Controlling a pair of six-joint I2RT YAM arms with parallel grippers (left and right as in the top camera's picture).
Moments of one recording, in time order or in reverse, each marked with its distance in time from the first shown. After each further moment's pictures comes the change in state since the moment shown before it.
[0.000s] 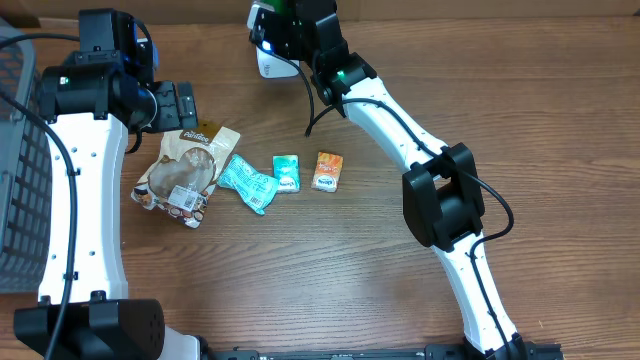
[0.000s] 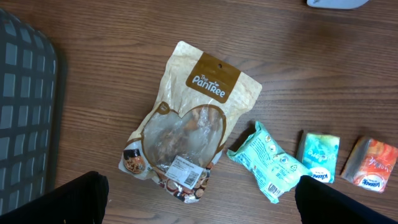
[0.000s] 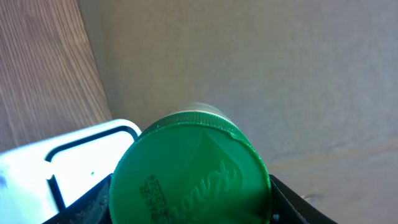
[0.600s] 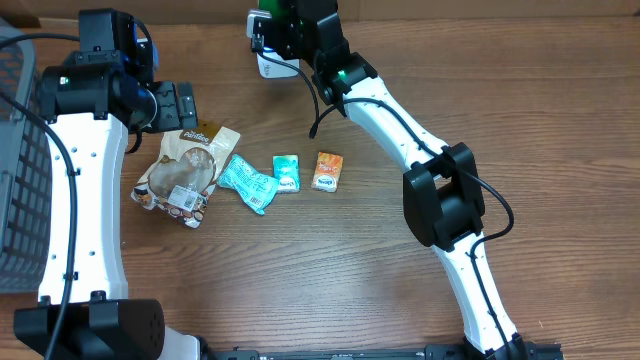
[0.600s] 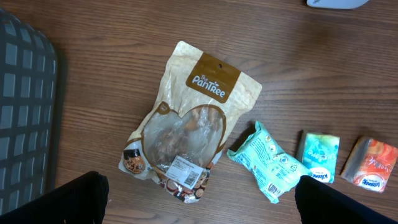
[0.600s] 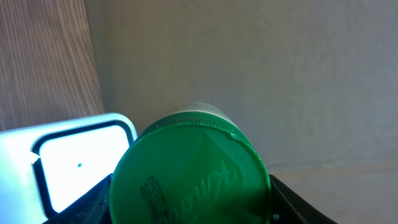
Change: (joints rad) left arm 0.000 0.000 0.000 0.000 0.000 0.000; right arm -0.003 0.001 0.000 0.001 -0.026 -0.084
